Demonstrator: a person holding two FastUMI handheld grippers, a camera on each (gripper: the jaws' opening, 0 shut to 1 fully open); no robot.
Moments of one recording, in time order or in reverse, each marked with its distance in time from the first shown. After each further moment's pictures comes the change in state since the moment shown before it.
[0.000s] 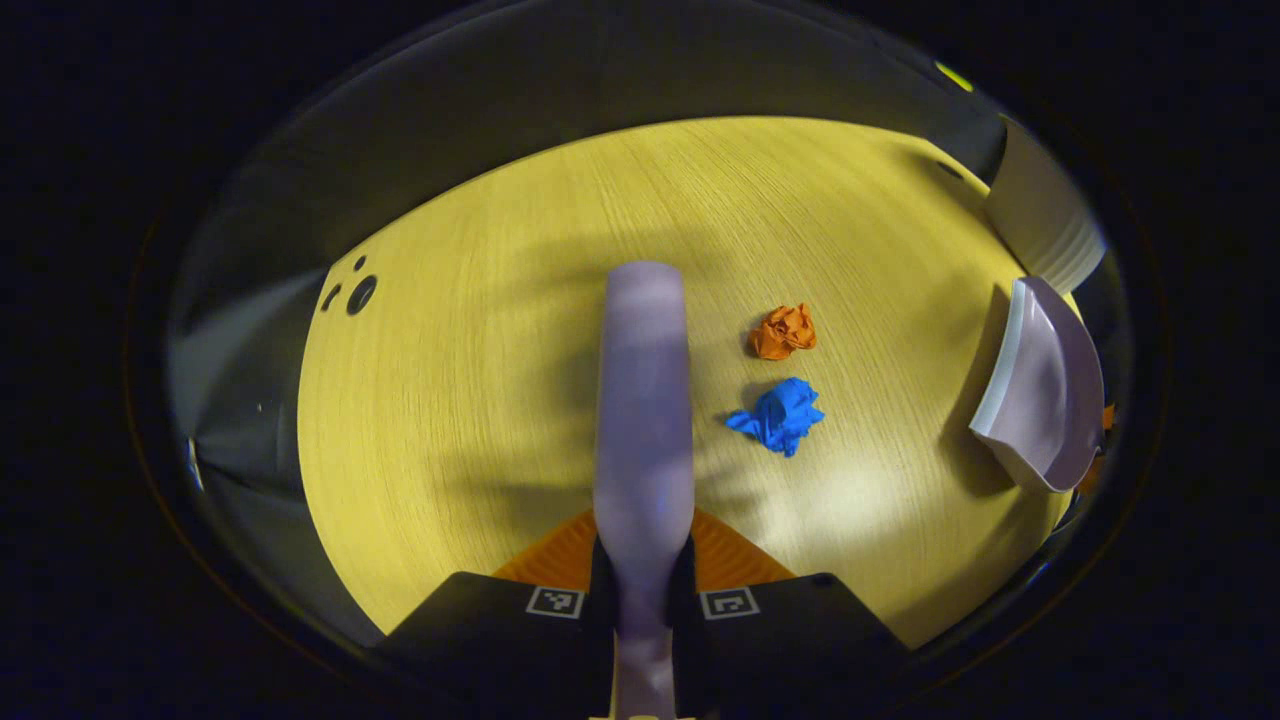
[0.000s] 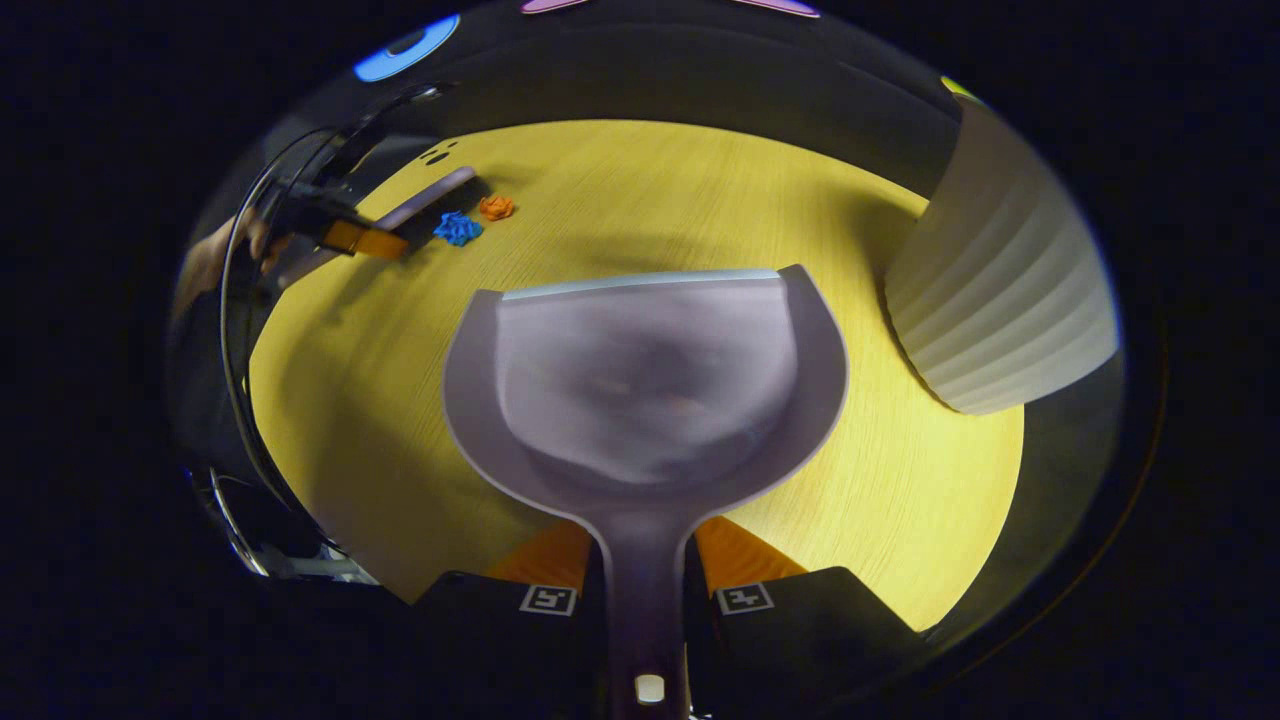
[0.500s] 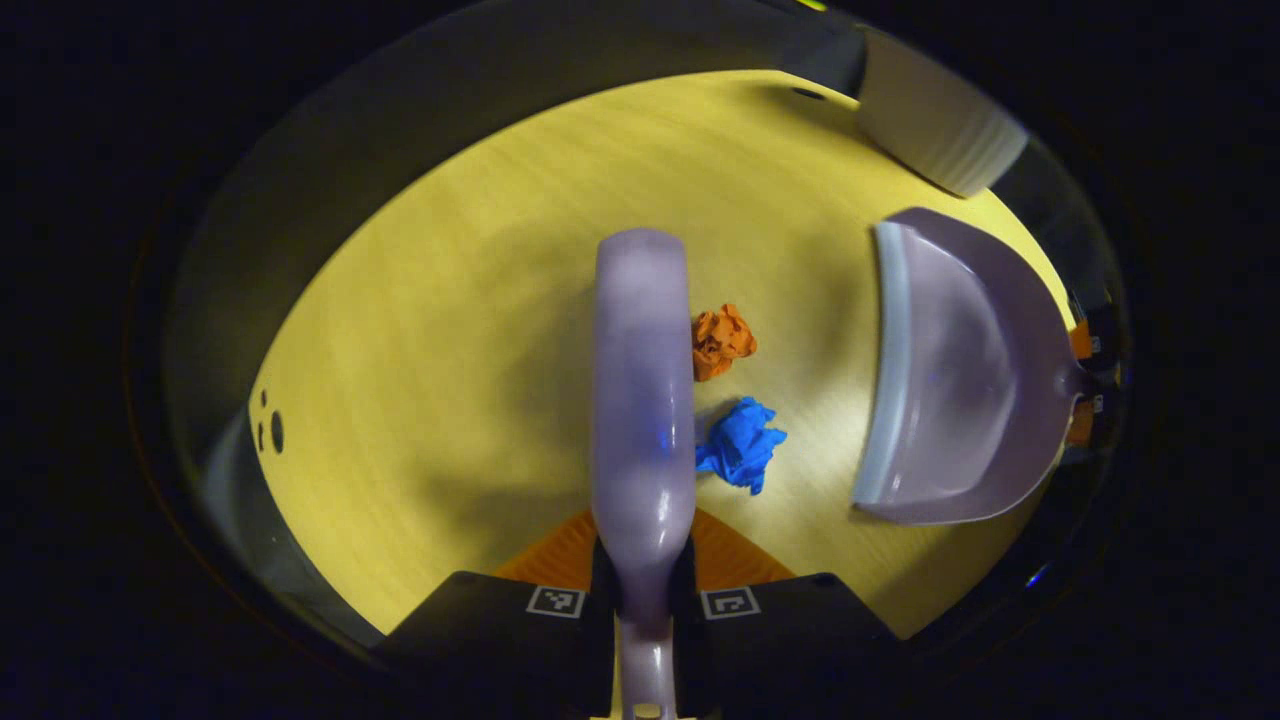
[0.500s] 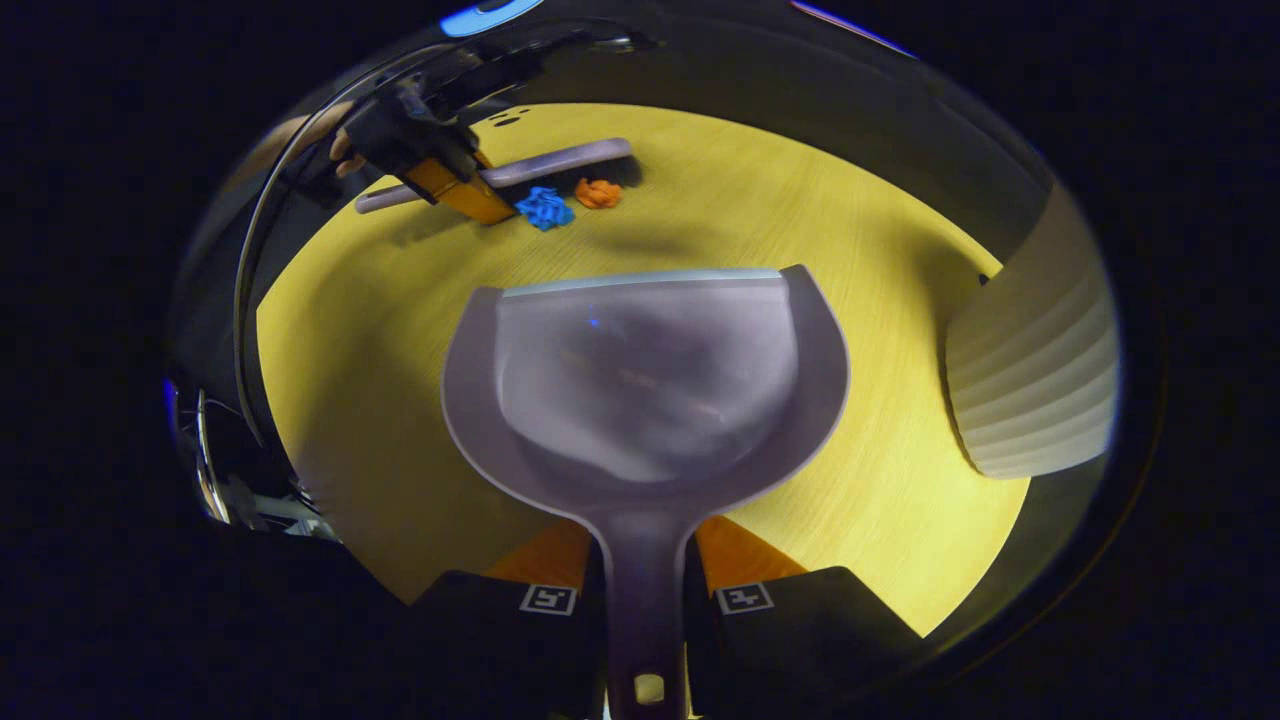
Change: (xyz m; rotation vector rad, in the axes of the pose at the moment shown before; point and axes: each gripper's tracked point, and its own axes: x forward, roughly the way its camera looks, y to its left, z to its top) left arm -0.006 -0.094 0.025 0.357 0.069 -0.214; right arm 0.015 0.028 0.005 -0.199 0.008 0.059
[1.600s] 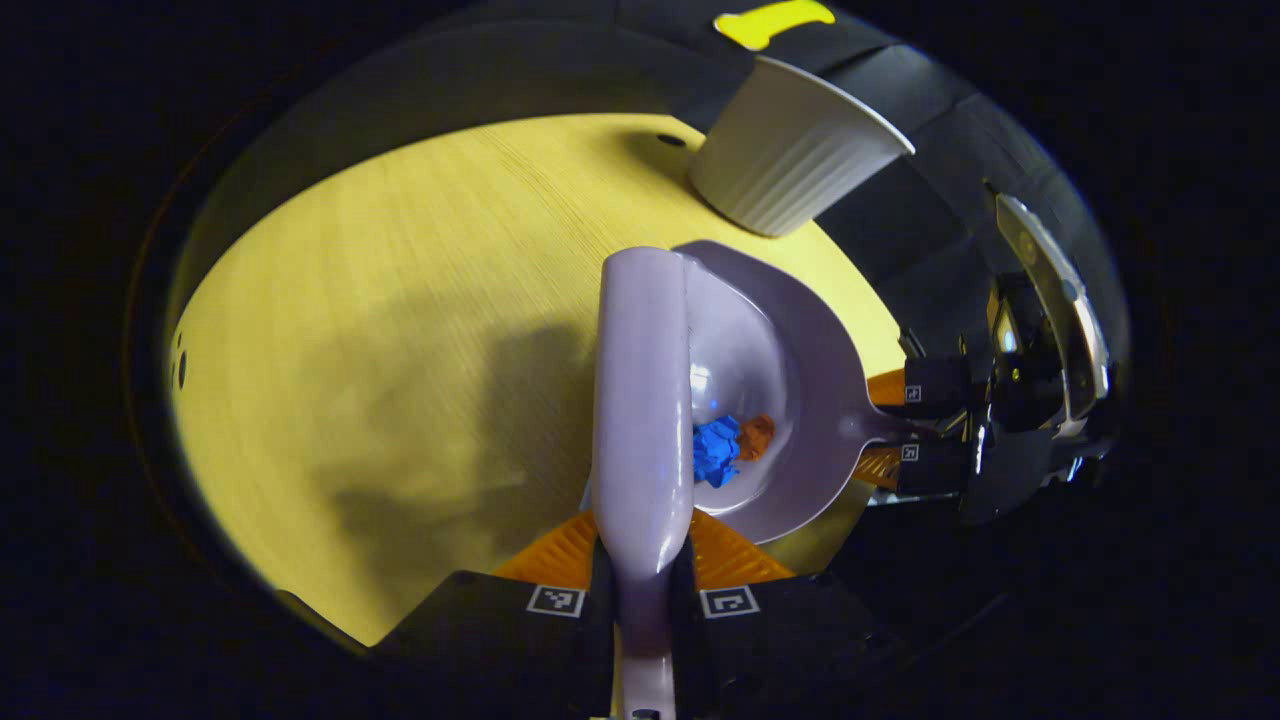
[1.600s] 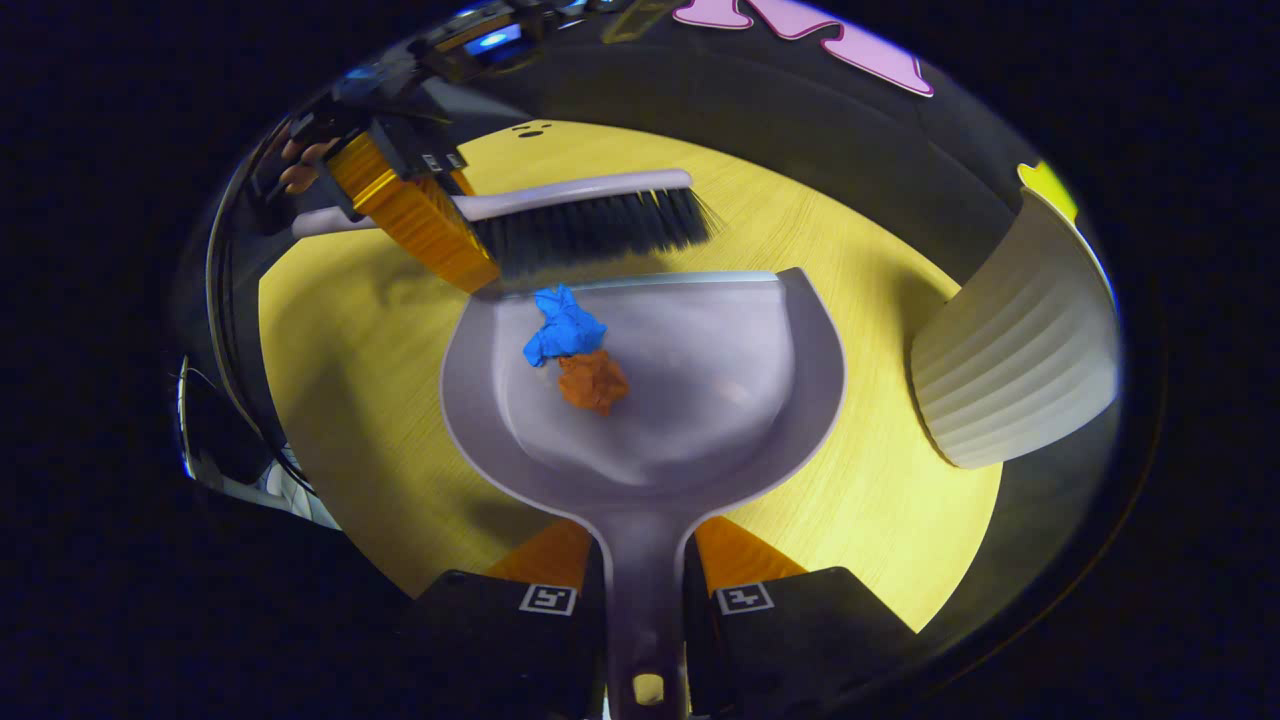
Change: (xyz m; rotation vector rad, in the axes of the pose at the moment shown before) left arm -0.083 -0.136 -0.018 -0.181 -0.235 -0.351; right arm 0.012 -0.026 0.001 -0.044 -0.116 -0.107
